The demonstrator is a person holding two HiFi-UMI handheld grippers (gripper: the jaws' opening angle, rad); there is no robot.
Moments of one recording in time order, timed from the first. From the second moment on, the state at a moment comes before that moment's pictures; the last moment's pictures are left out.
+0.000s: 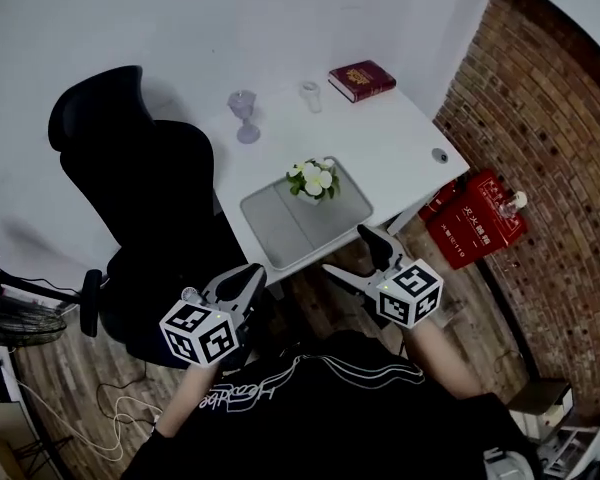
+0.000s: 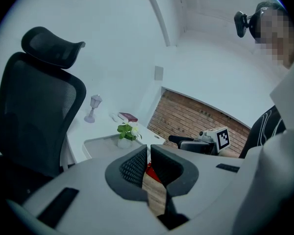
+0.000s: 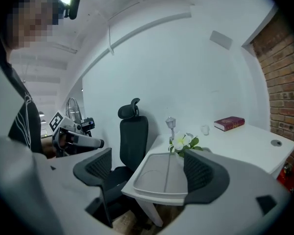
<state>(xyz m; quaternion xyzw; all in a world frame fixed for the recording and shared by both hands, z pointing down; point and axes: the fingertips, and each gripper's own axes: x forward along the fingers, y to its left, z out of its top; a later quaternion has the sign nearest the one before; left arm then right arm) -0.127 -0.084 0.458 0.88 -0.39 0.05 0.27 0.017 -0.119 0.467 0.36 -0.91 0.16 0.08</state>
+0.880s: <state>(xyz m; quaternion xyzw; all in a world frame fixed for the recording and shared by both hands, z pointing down) -0.155 -0.154 0.470 0.85 -0.42 0.06 0.30 0.013 -0.263 0.563 0.39 -0.88 0.16 0.22</state>
